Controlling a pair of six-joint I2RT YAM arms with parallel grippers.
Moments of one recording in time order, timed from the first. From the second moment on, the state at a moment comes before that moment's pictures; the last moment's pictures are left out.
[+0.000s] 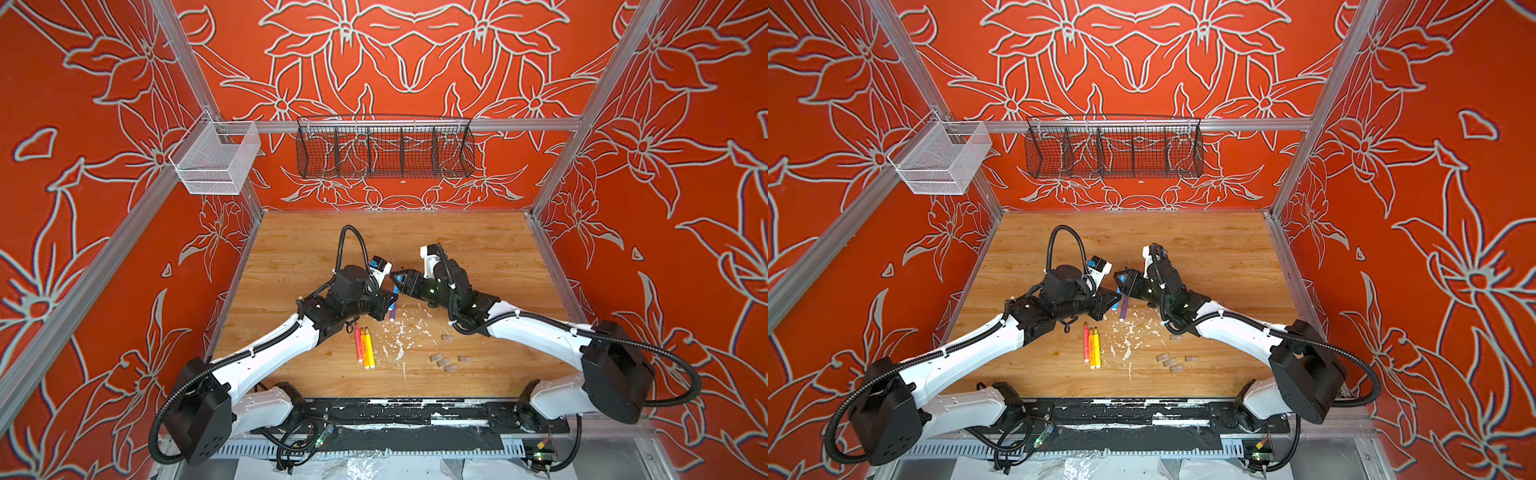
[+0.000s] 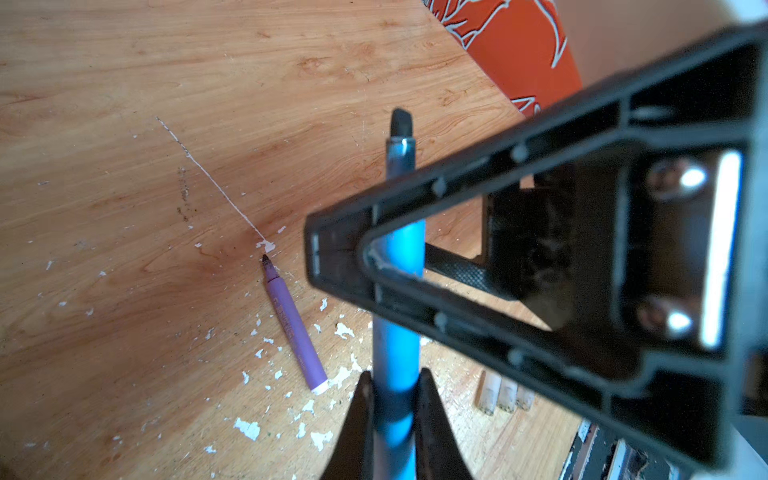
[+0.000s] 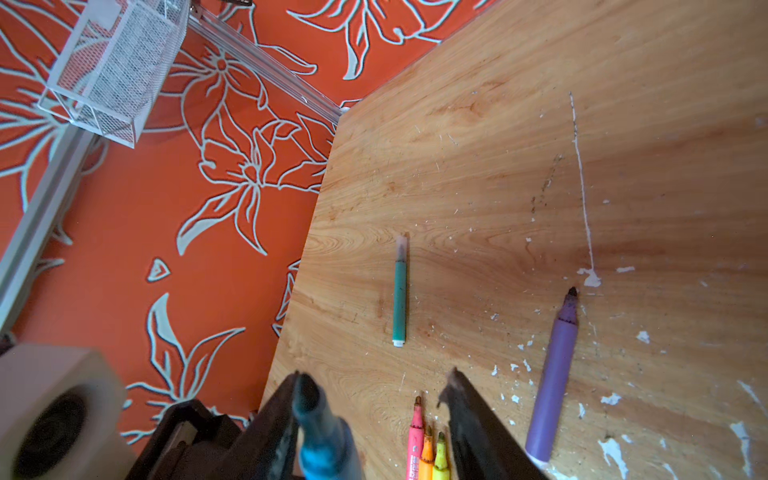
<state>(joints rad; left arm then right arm) -0.62 1.19 0.78 -0.16 0.24 -0.27 0.78 1.42 0.86 0.21 -0.06 0.95</state>
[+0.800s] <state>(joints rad) -0.63 1.15 0.75 -0.14 0.25 -0.26 0.88 1.43 0.84 0.32 -0.02 1.06</state>
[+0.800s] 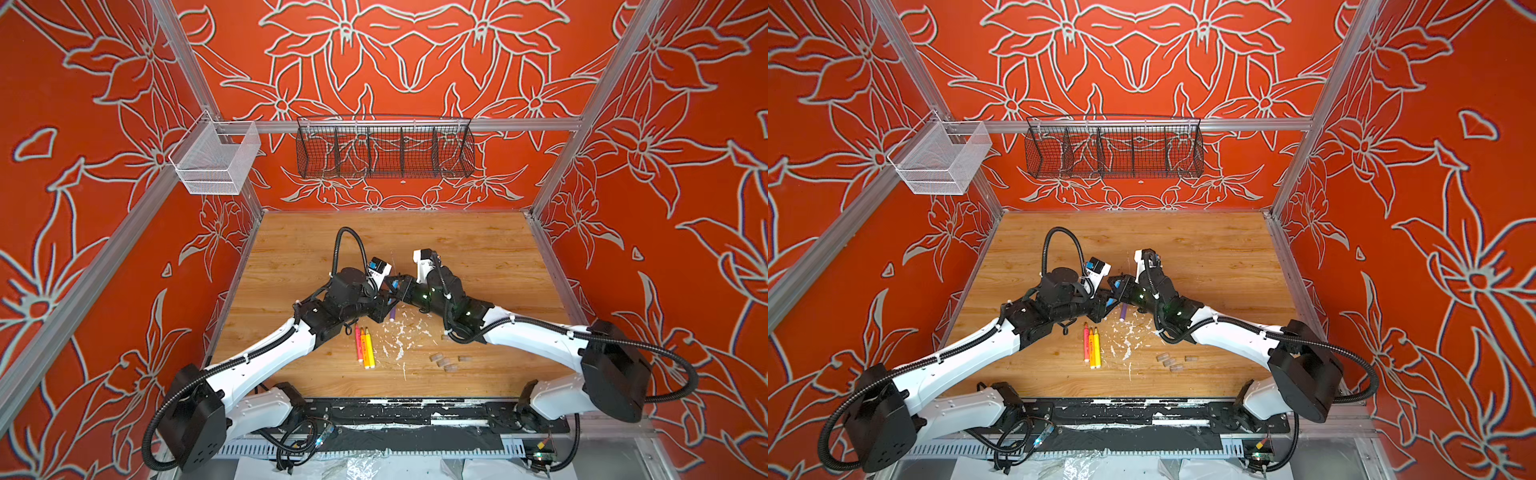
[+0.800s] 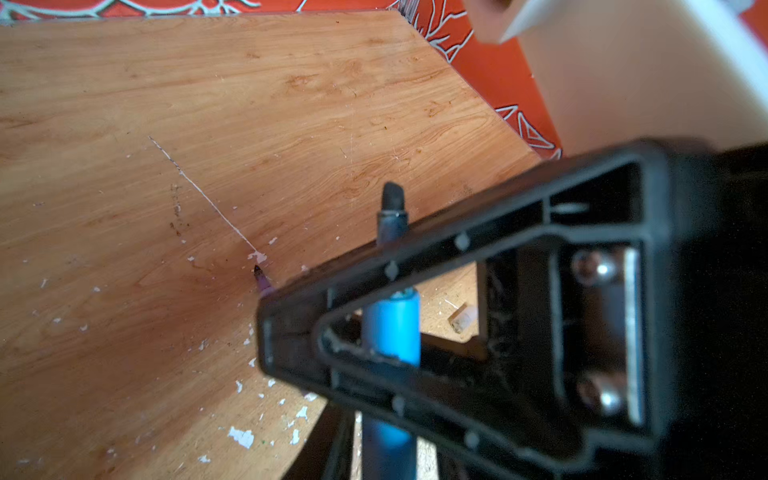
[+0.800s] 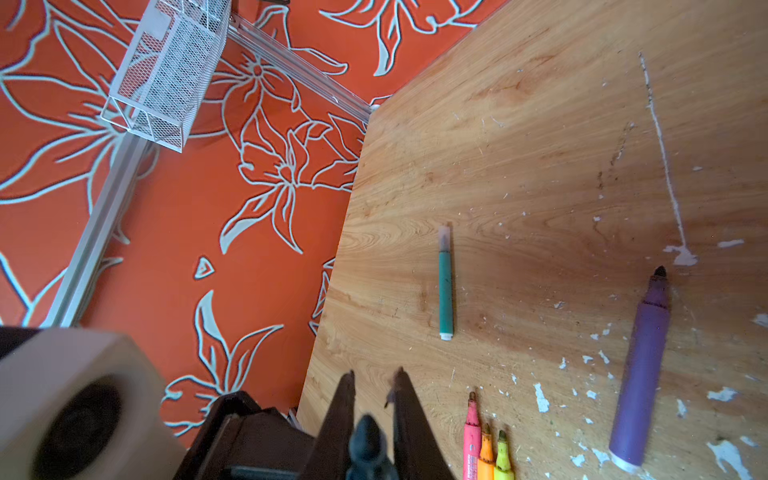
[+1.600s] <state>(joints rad) -0.63 1.09 0.68 -0.10 0.02 -0.30 0.92 1.16 0.77 0.10 0.11 1.02</state>
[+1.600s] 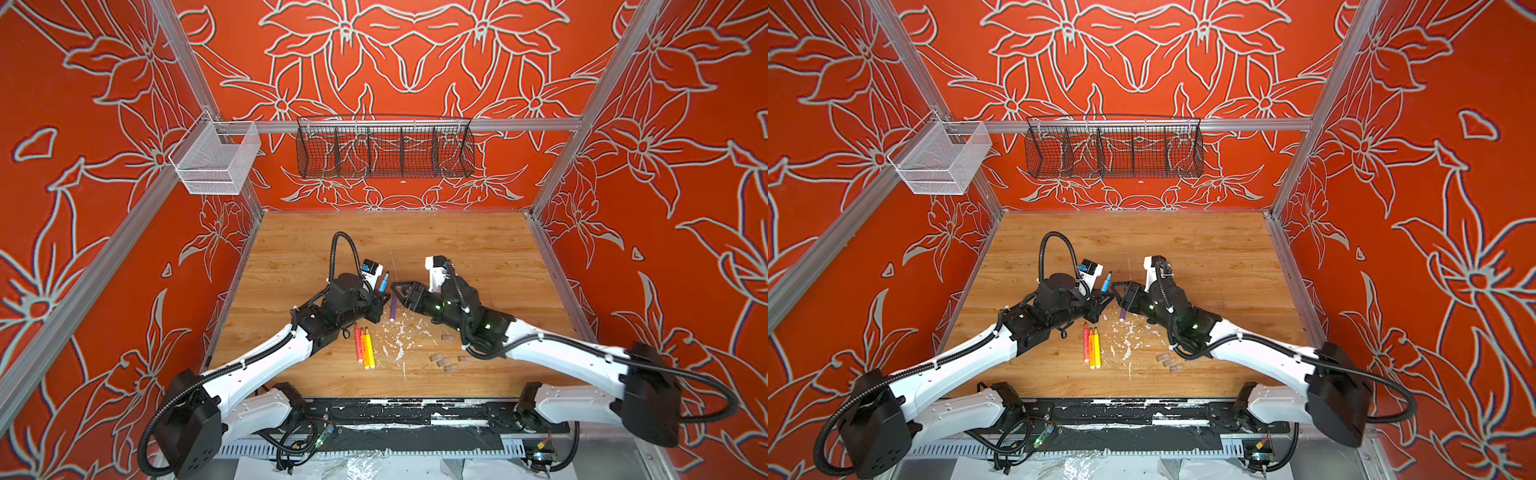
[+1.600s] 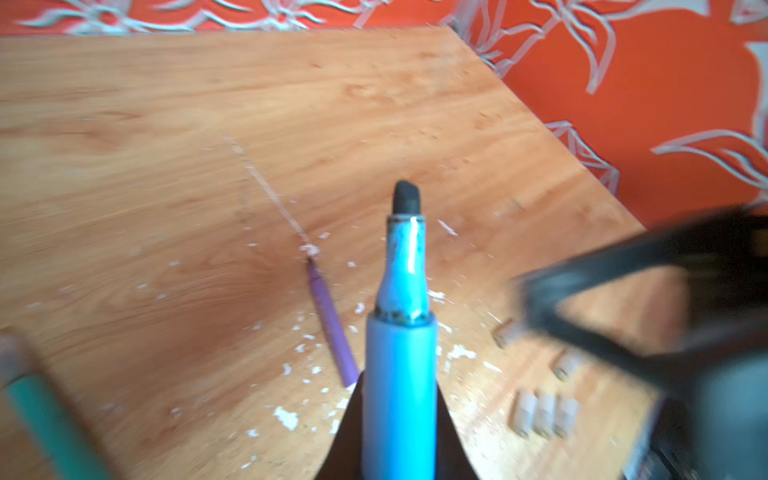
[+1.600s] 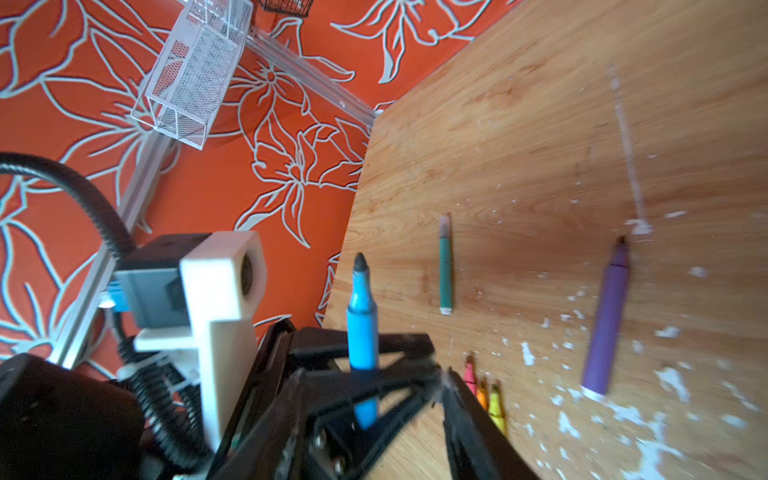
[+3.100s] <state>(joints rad) -0.62 1.07 0.62 -0.09 -0.26 -0.42 0.89 1.19 0.45 -0.29 0.19 0.94</state>
